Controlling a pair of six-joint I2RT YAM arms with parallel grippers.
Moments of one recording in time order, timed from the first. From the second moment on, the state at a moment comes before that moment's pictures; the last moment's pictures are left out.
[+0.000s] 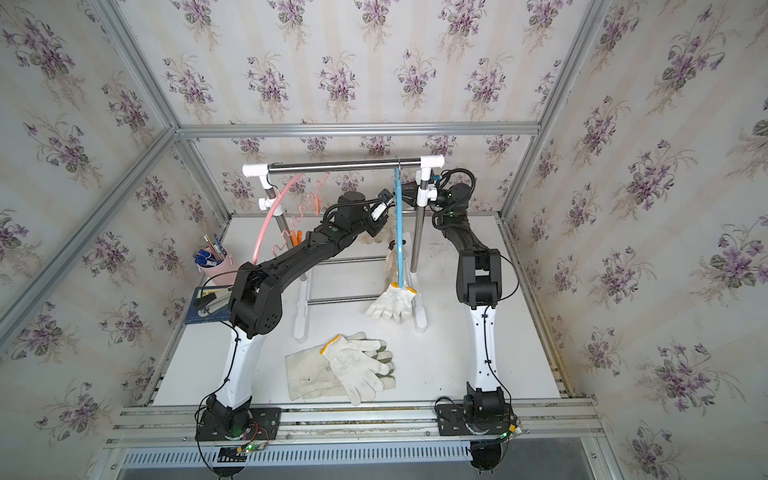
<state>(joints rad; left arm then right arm) -0.54 2.28 2.02 -0.09 0.06 0.40 0.08 2.49 2.10 1.06 -1.37 0.32</state>
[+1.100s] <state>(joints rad) -0.54 2.31 2.04 0.03 0.19 0.39 0.07 2.48 2.08 1.07 -1.37 0.33</state>
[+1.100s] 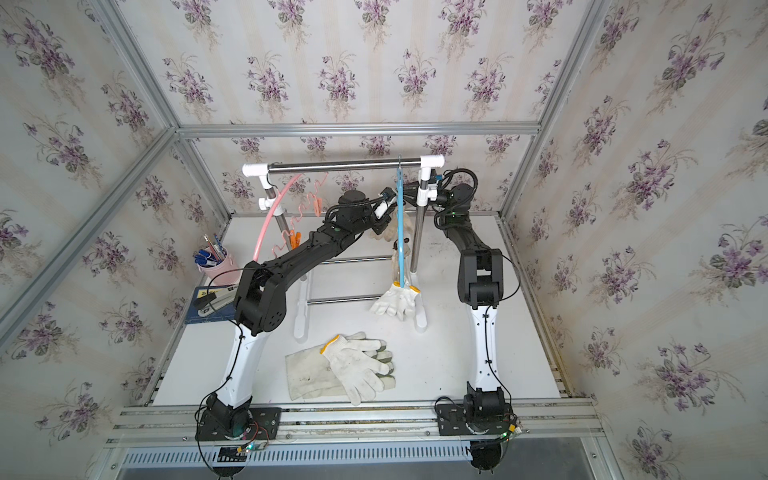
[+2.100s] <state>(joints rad) -0.52 2.35 2.03 0.04 0.18 0.42 0.07 2.46 2.08 1.08 -1.37 0.35</state>
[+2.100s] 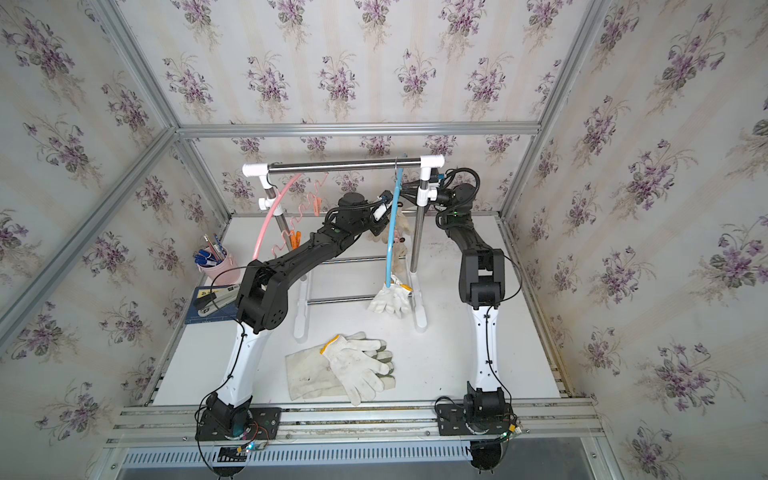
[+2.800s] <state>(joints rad) -0.51 2.36 2.06 0.05 0.25 0.41 0.07 2.46 2.06 1.09 -1.37 0.35</state>
